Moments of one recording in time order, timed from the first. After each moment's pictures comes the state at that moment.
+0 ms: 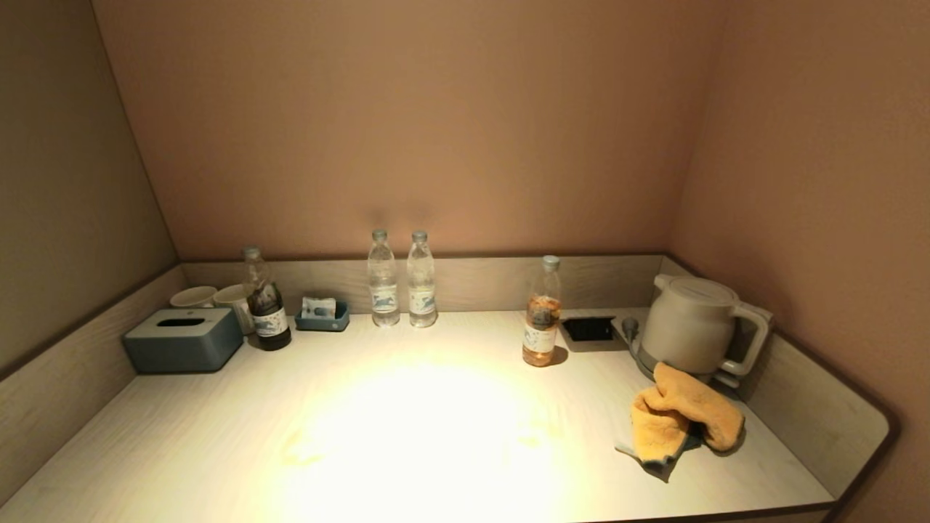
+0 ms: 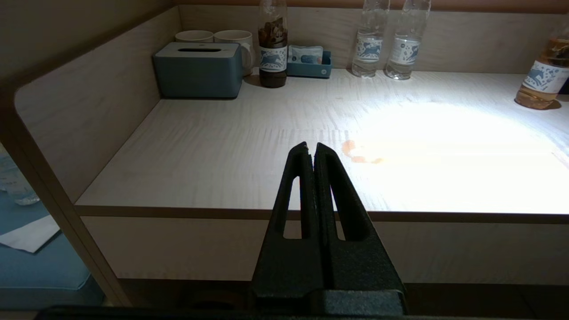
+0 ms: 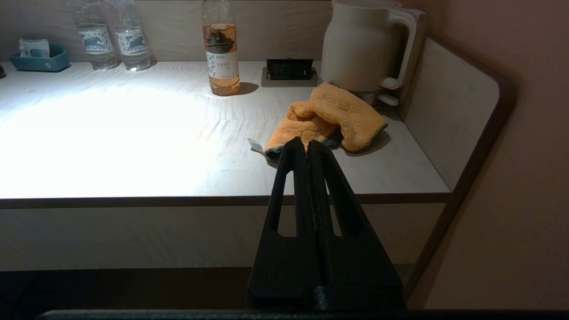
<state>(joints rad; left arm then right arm) 0.00 0.00 0.00 -0.01 0.01 -0.05 0.00 0.00 0.00 0.00 0.01 -0.01</state>
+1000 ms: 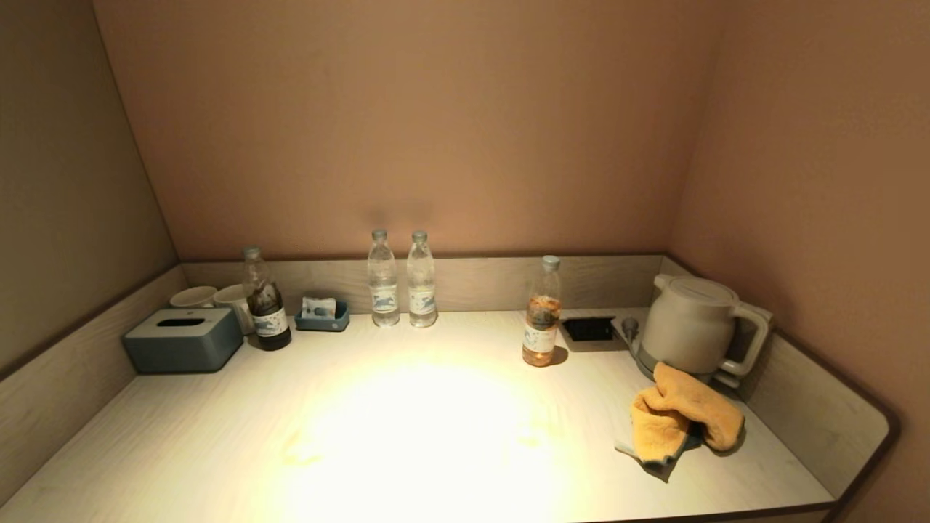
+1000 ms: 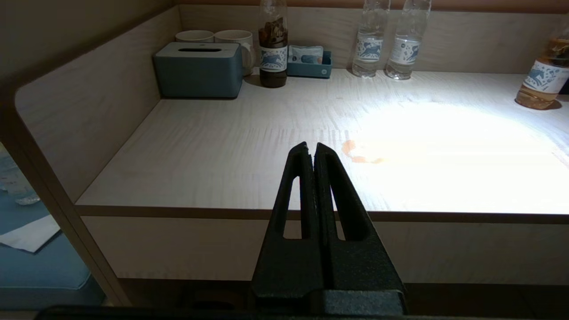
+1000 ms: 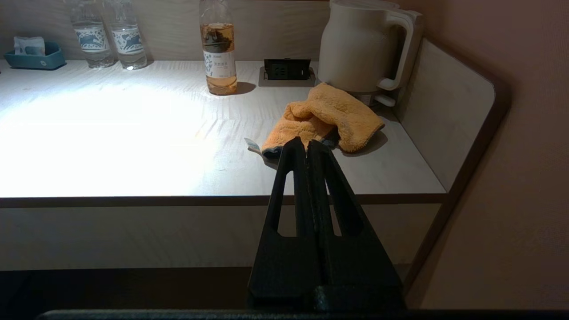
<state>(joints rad) 0.00 0.00 0.00 -0.01 0.01 -0.05 0.00 0.00 0.00 0.00 0.01 -0.02</state>
